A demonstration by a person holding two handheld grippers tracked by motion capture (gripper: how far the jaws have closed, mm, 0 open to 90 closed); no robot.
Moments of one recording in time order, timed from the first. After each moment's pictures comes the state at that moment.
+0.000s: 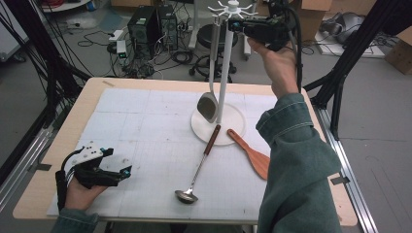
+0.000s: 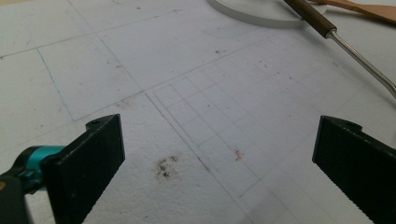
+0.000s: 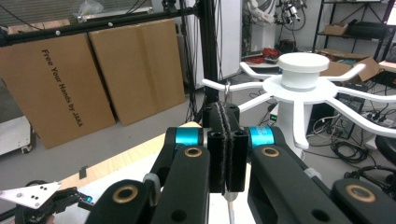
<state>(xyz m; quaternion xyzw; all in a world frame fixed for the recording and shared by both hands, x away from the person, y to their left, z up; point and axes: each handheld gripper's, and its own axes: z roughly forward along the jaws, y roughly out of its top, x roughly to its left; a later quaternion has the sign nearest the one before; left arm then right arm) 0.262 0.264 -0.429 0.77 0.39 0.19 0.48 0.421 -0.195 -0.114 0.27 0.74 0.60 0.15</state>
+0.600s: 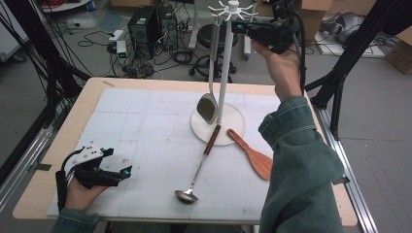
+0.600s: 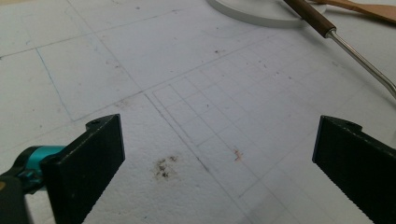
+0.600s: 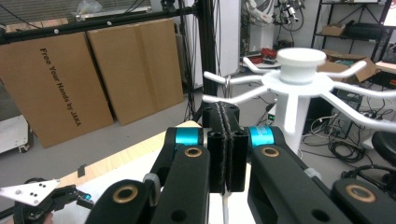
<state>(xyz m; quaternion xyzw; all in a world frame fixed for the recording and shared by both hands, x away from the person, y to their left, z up) 0.262 0.264 -0.429 0.77 0.39 0.19 0.47 0.416 -0.204 -0.117 0.27 0.74 0.60 0.16</state>
